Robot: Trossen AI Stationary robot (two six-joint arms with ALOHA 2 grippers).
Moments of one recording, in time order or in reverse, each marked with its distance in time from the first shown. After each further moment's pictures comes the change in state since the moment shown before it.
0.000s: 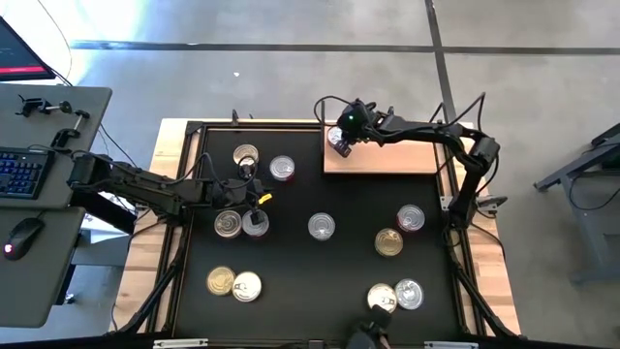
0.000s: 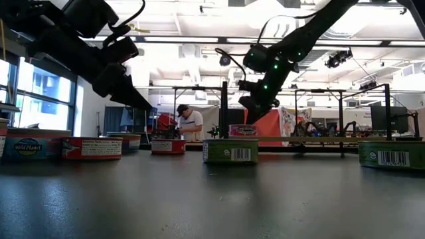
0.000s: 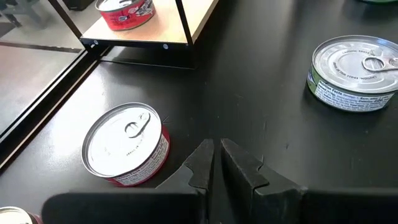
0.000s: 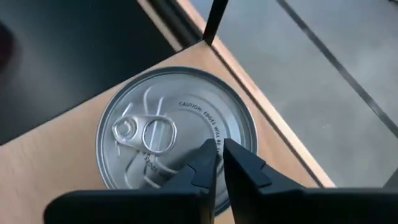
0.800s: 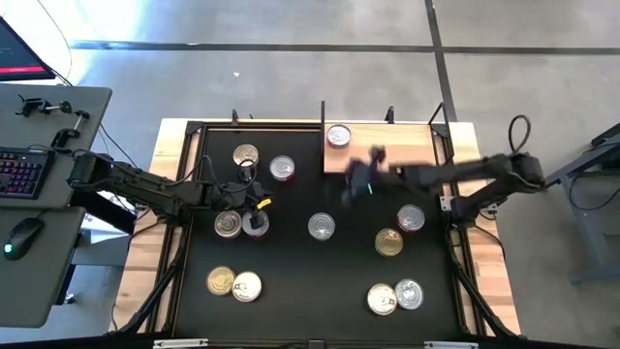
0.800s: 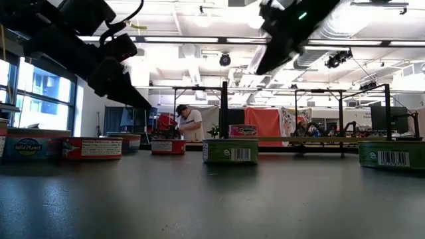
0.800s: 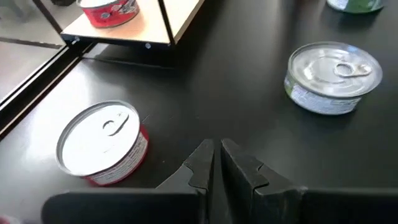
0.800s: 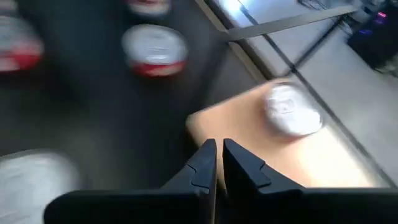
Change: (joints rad) left arm -0.042 0.001 -0.004 0.012 0.016 -0.063; right arm 0.675 -0.412 -0.177 -0.198 0.420 0.362
